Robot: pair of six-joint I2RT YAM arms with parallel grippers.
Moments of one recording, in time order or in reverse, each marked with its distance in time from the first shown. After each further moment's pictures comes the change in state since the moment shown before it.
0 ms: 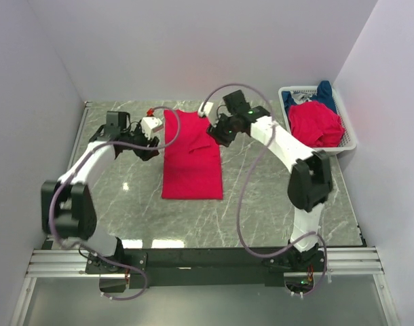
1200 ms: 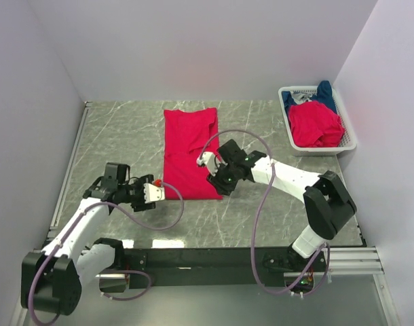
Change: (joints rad) left arm -0.062 -0.656 -0.614 -0.188 0.063 0.557; right arm 0.192 -0.348 -0.631 0.114 -0.039 0.333
